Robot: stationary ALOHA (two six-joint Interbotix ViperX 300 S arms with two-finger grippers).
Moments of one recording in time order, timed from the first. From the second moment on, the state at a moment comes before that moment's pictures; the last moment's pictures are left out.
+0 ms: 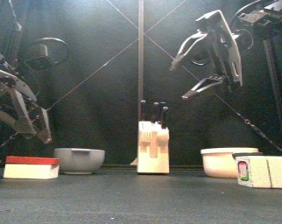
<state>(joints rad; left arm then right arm) -0.04 -0.45 1.24 -0.59 -0.09 0.60 0.06 -0.34 0.84 -1.05 0.12 2.02</state>
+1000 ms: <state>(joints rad) -0.06 -0.45 1.23 -0.52 -0.15 0.60 0.27 -0.48 0.77 -0.78 0.68 1.95</state>
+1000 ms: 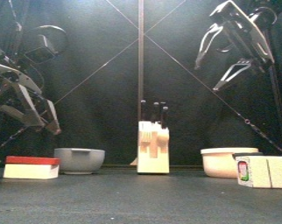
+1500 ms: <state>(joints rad) -0.07 -0.45 1.23 -0.52 -0.15 0.60 0.29 -0.46 0.72 -0.60 0.91 1.93</state>
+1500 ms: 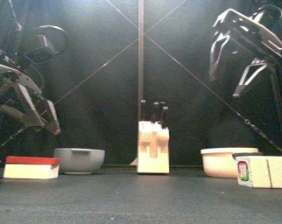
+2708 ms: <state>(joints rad) -0.07 -0.45 1.23 -0.52 -0.16 0.60 0.27 -0.38 0.75 -0.29 0.75 1.16</state>
